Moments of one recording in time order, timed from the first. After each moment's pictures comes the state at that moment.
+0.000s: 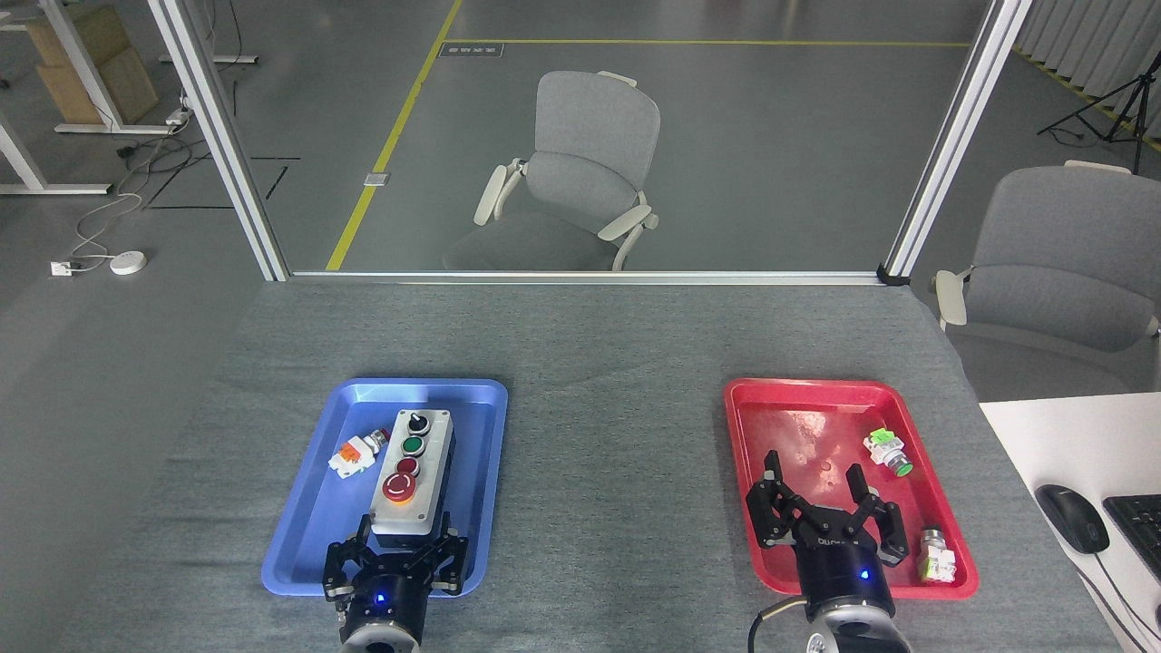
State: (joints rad) left arm -0.11 -0.08 -0.05 -1.24 -1.60 0.18 -0.01; right arm -0.03 0.06 -0.01 -1.55 1.37 0.05 0.02
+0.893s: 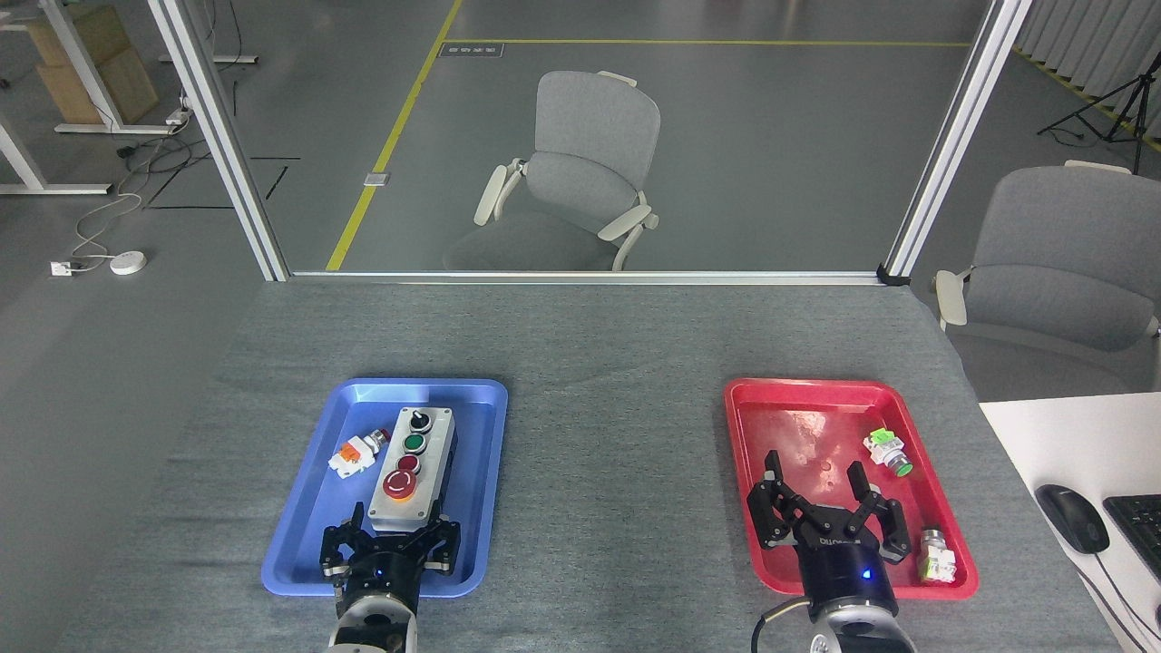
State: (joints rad) left arm -0.24 -0.06 -0.05 -1.04 -1.60 0.21 0.00; right arm -0.03 0.04 0.00 -1.55 1.37 0.04 0.01
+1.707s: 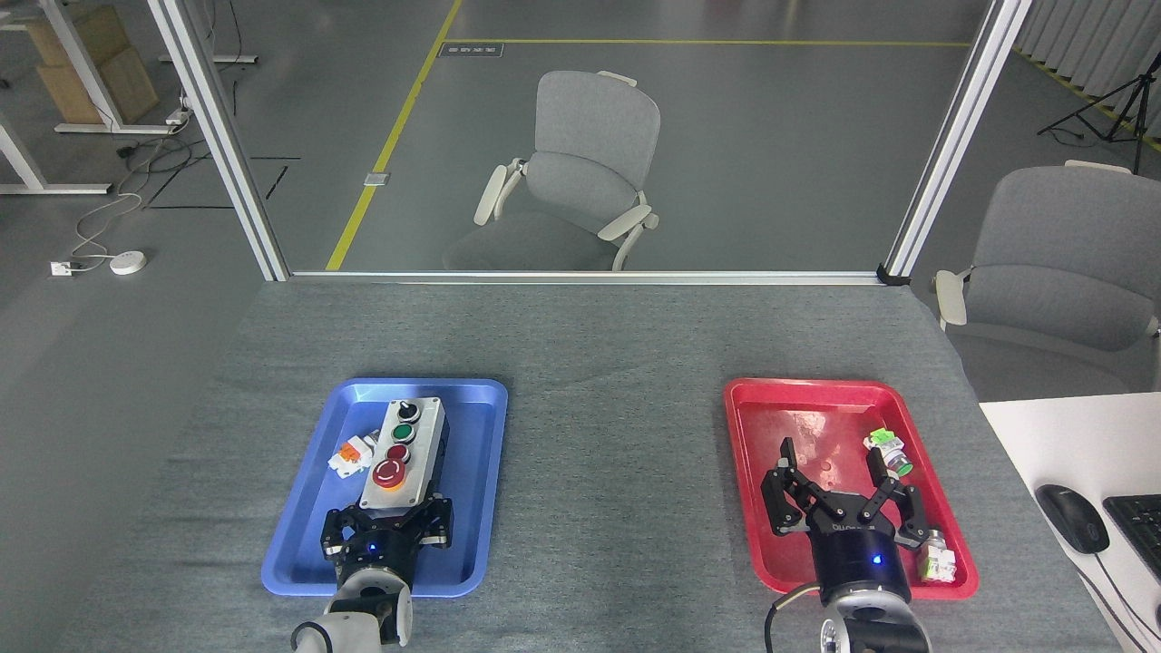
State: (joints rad) left arm -0.32 -0.02 -0.05 -0.98 -1.43 0.18 -0.01; right arm -0.06 -0.01 0.04 -1.55 1.41 0.13 0.02
